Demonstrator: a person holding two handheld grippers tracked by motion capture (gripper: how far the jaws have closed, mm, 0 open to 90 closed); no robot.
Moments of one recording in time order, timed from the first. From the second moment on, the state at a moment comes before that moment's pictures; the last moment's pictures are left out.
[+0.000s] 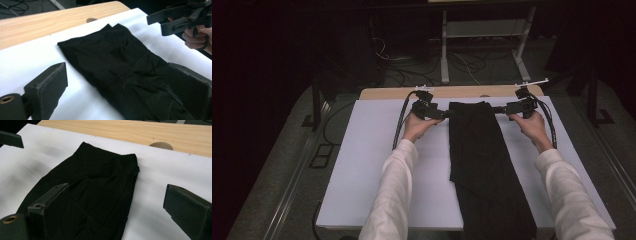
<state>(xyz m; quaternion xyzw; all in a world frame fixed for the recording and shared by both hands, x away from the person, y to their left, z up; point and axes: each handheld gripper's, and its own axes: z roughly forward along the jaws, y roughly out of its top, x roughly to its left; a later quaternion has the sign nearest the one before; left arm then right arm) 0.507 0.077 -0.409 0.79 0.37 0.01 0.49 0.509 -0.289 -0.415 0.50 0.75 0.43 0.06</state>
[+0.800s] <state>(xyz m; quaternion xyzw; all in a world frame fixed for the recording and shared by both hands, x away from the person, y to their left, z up) 0.512 0.052 -0.448 0.80 0.39 -0.05 0.46 0.511 -0.294 -0.448 0.51 0.76 0.40 0.01</state>
